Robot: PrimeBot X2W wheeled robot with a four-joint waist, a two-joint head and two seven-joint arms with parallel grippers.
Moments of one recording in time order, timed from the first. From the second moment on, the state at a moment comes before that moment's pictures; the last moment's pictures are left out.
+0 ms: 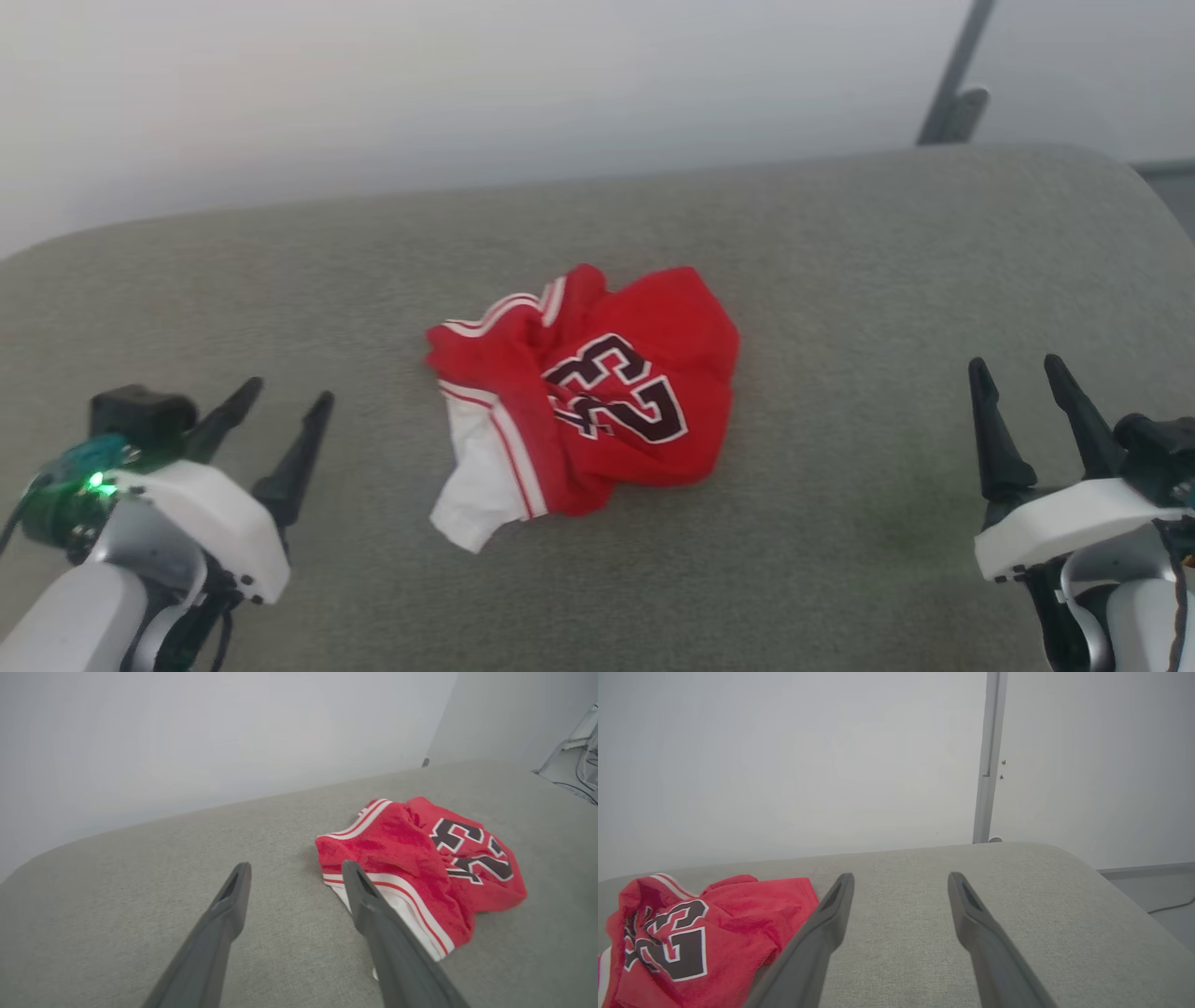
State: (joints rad) left arm -0.22 0.65 -0.35 0.10 -0.72 0.01 0.03; right arm -0.12 -0.16 -0.07 0.14 0.27 0.13 -0.11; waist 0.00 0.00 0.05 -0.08
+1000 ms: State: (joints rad) left arm -0.35 0.67 -0.54 0.12 -0.76 0.00 0.52; right arm -0.24 -0.10 -0.03 0.28 0.29 0.13 -0.23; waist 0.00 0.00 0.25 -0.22
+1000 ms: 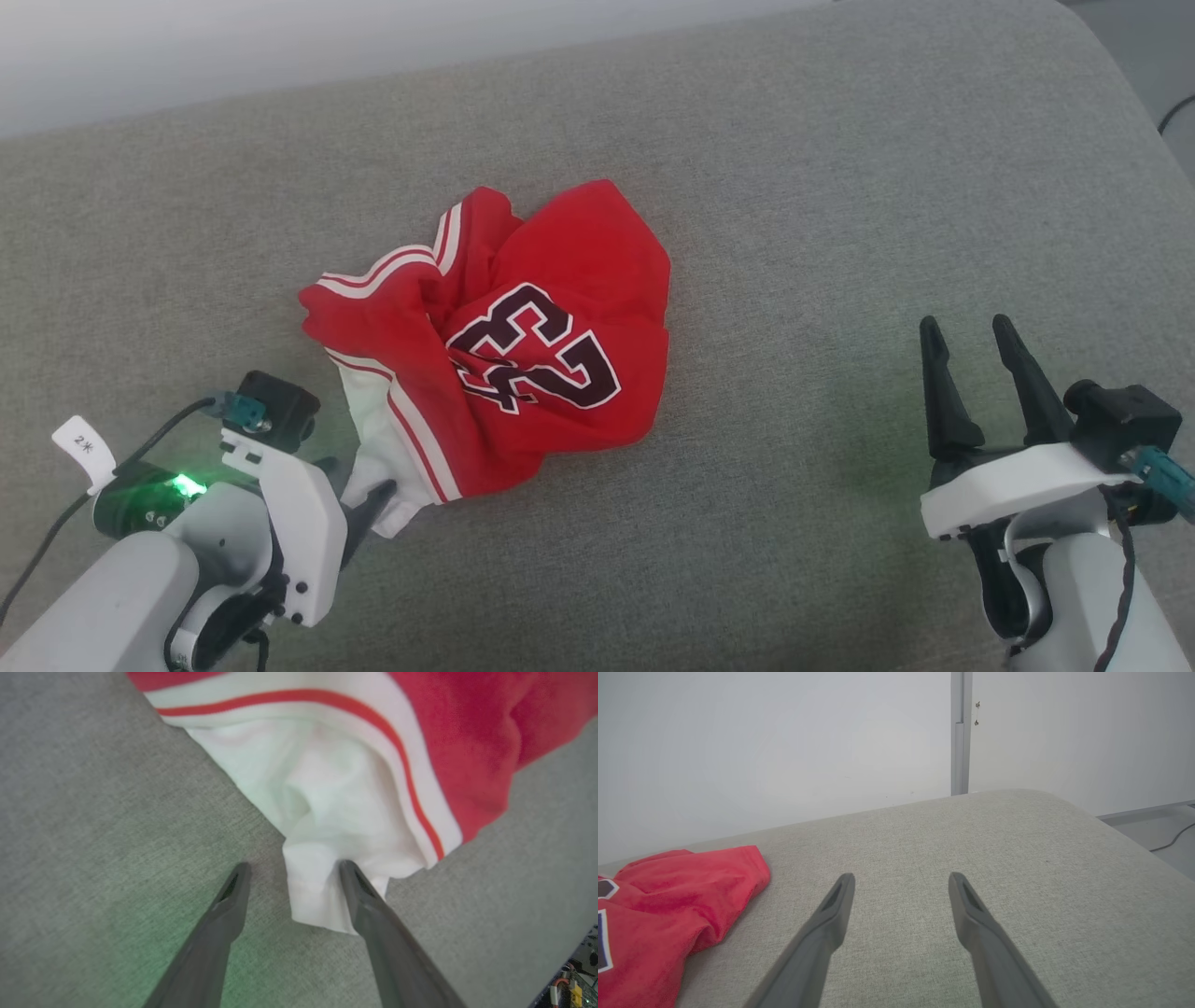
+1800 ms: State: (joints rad) left arm -0.34 0.77 -0.46 0.15 -0.75 0.06 0.48; right arm -0.20 -0.13 -0.07 0.26 0.28 0.13 -0.20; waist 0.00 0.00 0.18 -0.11
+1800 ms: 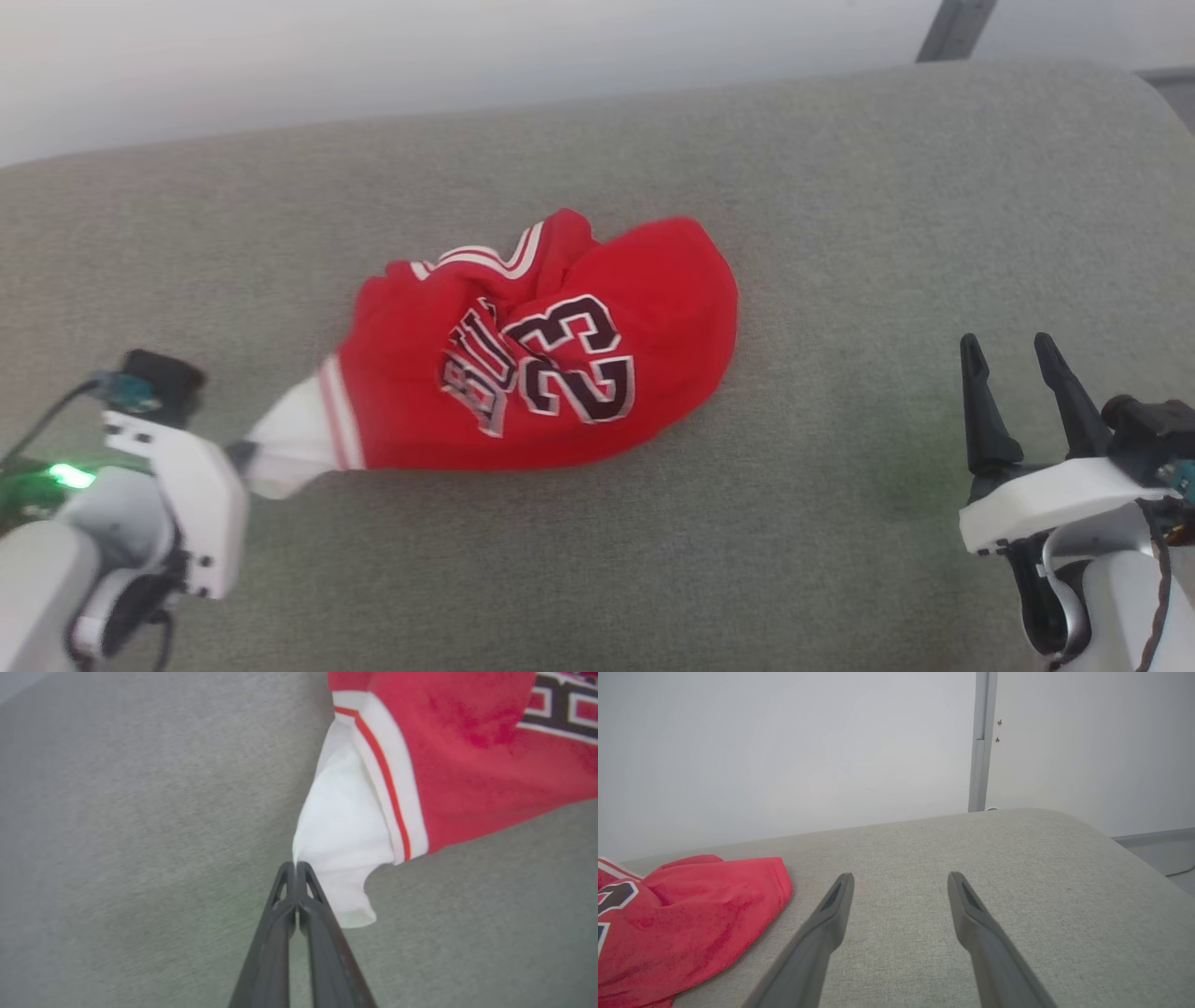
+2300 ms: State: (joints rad) left arm -0.33 0.76 -0.45 0.41 -0.76 0.07 0.44; right arm -0.17 -0.14 -0.05 0.22 0.27 0.13 -0.15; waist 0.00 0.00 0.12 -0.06
